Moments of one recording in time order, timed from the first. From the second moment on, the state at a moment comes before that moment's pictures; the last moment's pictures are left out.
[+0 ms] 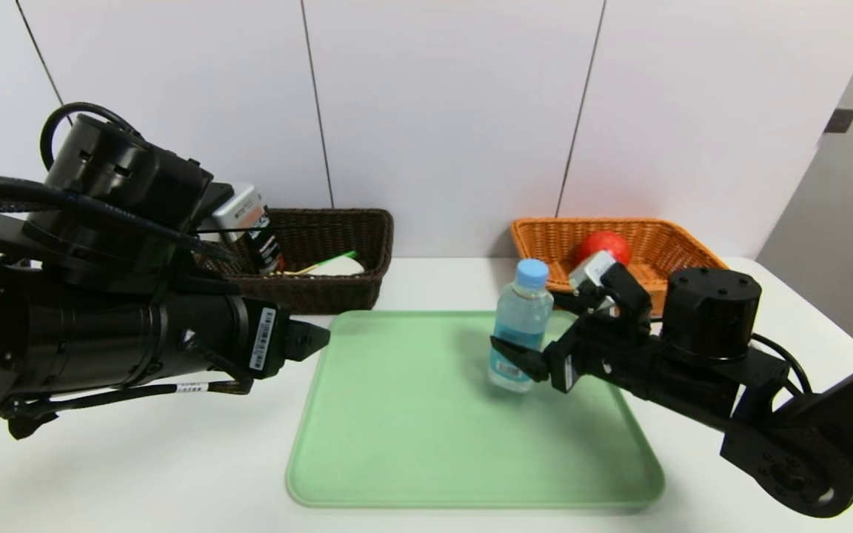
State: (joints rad) left arm -0.66 1.44 -1.11 0.33 0.29 -0.27; right arm 0.46 1.89 -0.57 -1.14 0.25 -0.20
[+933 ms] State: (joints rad) left arm -0.66 1.46 -1.11 0.33 0.29 -0.27; right arm 0.47 1.93 -0.66 -1.12 0.25 -0.19
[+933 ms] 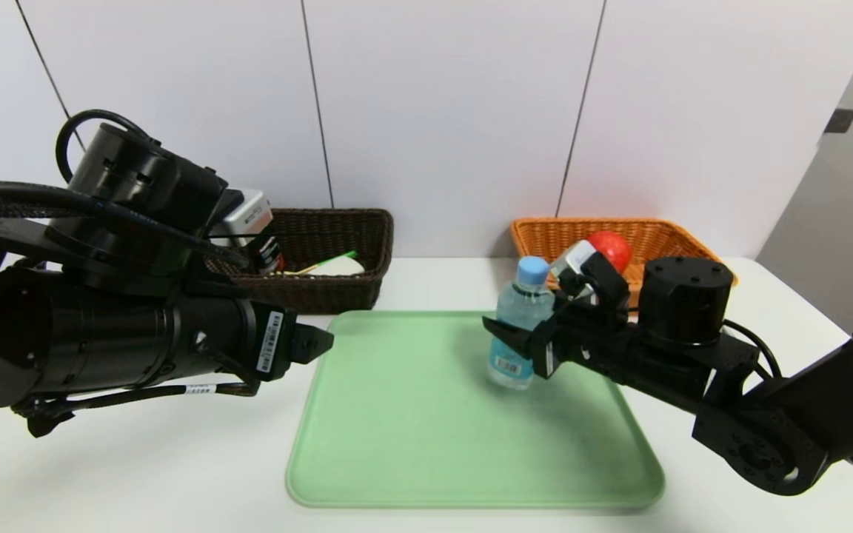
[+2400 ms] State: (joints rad) left arm -0.66 1.46 -1.12 0.33 0.29 -0.27; right arm 0.26 1.74 -1.09 -0.73 0.22 -0.13
